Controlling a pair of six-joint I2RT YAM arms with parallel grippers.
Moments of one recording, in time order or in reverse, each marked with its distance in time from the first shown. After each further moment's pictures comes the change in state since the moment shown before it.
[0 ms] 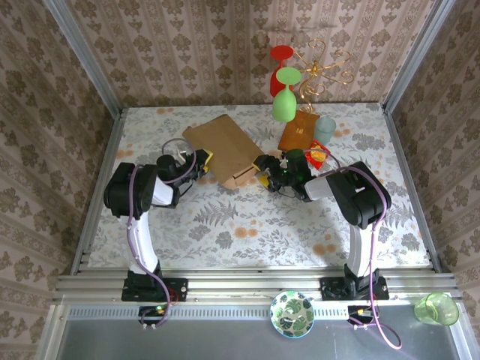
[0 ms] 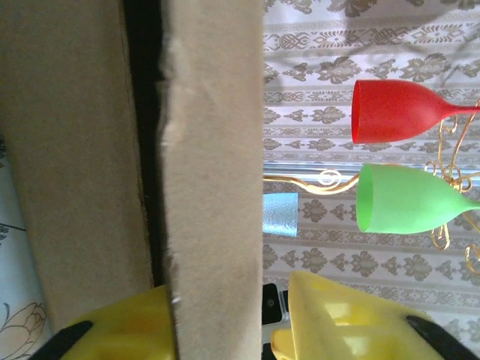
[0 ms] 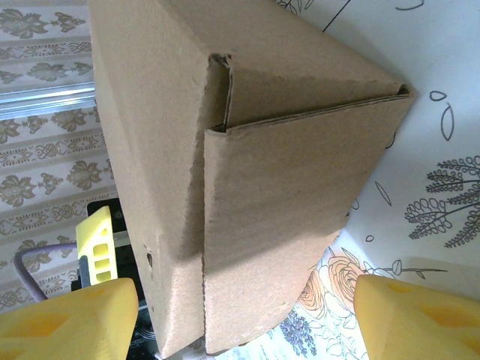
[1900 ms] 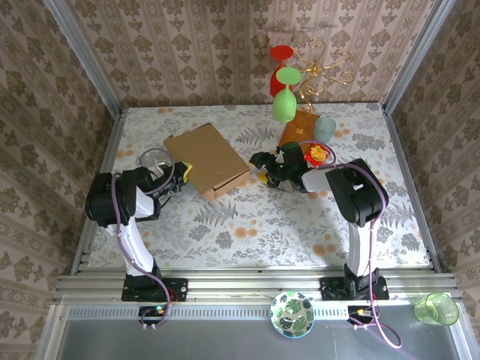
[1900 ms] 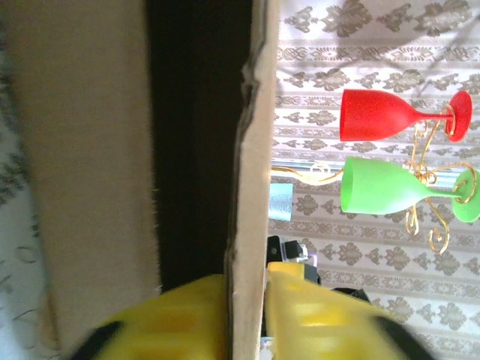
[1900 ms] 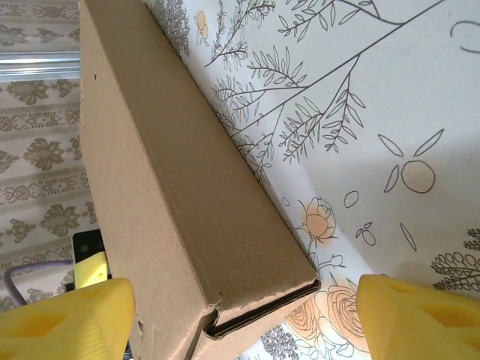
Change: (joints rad) left arm 0.230 -0.105 -0.208 0.040 0.216 0.021; right arm -0.004 0.029 0.137 -0.208 -0.034 -0.159
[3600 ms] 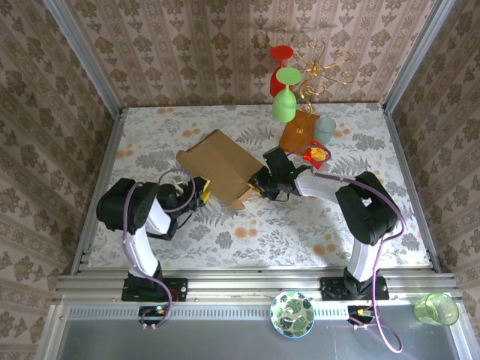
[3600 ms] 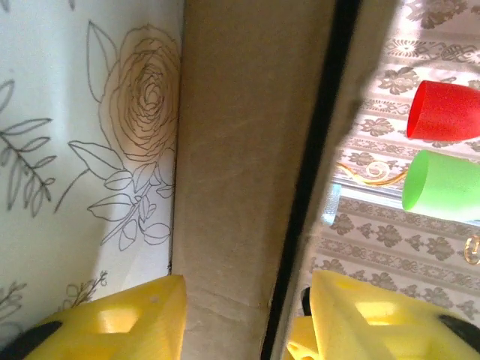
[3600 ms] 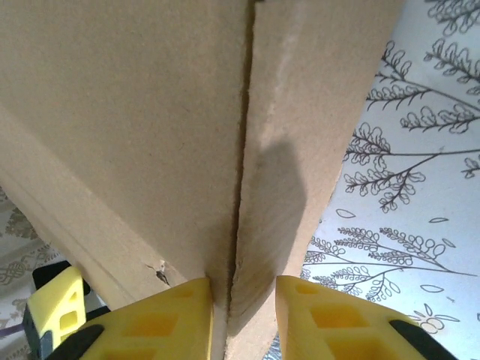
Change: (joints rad) left arm -0.310 -0.095 -0.227 0.050 -0.410 -0.124; right arm 0.162 -0.191 0.051 -0.571 0.249 0.107
